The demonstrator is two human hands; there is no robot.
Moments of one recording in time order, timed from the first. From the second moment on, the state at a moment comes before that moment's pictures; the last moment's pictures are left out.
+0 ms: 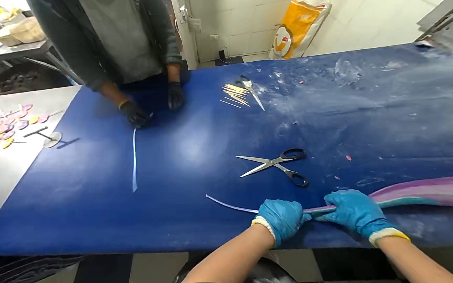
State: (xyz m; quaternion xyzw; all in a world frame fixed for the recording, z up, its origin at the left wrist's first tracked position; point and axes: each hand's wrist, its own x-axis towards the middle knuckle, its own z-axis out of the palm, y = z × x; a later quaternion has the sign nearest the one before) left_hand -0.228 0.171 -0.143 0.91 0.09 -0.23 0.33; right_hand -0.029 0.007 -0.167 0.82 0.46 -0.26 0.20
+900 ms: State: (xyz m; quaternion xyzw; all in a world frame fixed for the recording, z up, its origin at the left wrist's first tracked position) left_hand -0.657 0.426 -0.109 0.77 0.55 -0.32 -0.07; right_hand -0.004 0.155 -0.100 0.79 0.47 -0.31 0.23
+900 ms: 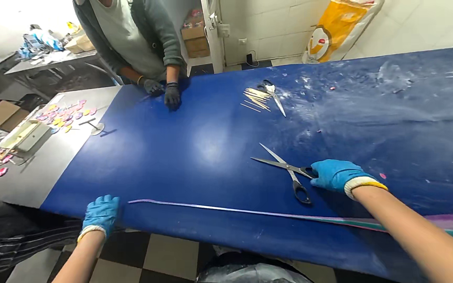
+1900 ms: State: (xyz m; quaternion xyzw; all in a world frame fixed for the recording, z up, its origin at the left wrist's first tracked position) left_hand -0.391 0.277 -0.148 0.94 0.20 -0.12 0.26; right_hand -0.218 0.018 -0.125 0.61 0.33 -0.70 -0.21
